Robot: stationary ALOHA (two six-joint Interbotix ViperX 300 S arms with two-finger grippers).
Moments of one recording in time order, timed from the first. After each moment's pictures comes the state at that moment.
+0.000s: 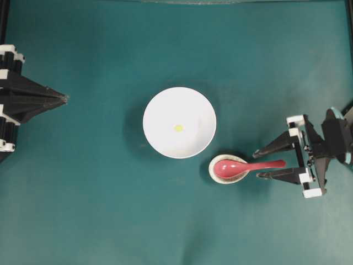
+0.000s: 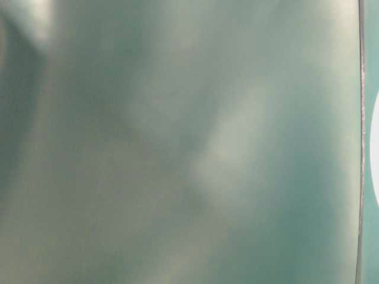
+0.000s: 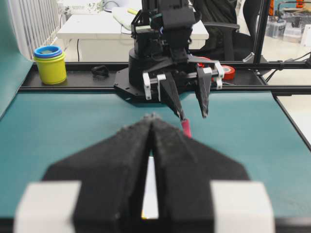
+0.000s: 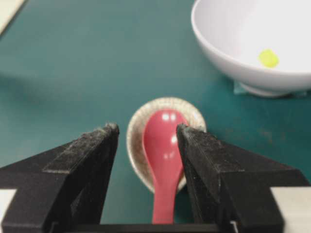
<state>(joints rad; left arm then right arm) 0.00 -0.96 1.18 0.01 -0.29 0.01 0.36 -0.12 1.36 0.27 -1.00 0.03</state>
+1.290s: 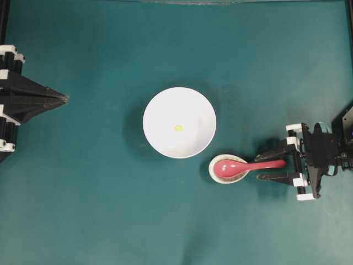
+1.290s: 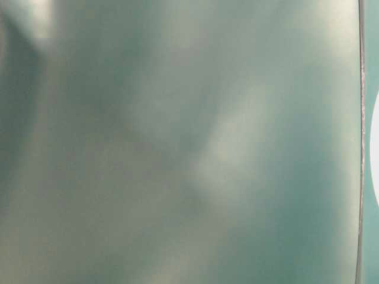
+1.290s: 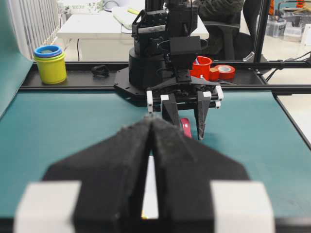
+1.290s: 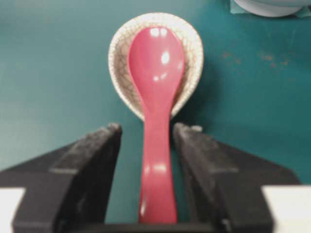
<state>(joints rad) 0.00 -0.96 1.18 0.01 -0.29 0.01 0.46 0.08 1.36 0.40 -1.06 0.02</state>
